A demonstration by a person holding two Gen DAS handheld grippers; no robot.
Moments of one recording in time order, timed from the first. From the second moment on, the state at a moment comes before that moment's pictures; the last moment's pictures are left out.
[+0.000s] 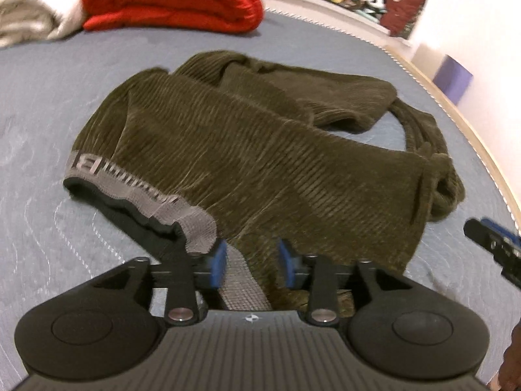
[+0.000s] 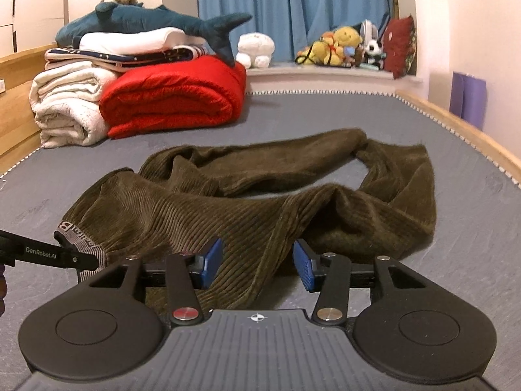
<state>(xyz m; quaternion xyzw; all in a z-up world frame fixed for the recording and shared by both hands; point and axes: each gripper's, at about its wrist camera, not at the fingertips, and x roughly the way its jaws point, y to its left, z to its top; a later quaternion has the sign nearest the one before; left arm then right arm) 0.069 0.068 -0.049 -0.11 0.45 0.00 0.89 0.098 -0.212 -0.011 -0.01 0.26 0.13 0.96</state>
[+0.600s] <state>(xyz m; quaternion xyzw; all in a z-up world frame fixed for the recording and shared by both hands) 0.088 0.081 -0.102 -0.17 0.49 0.04 0.86 0.173 -0.194 -0.062 0.06 0.36 0.06 0.93</state>
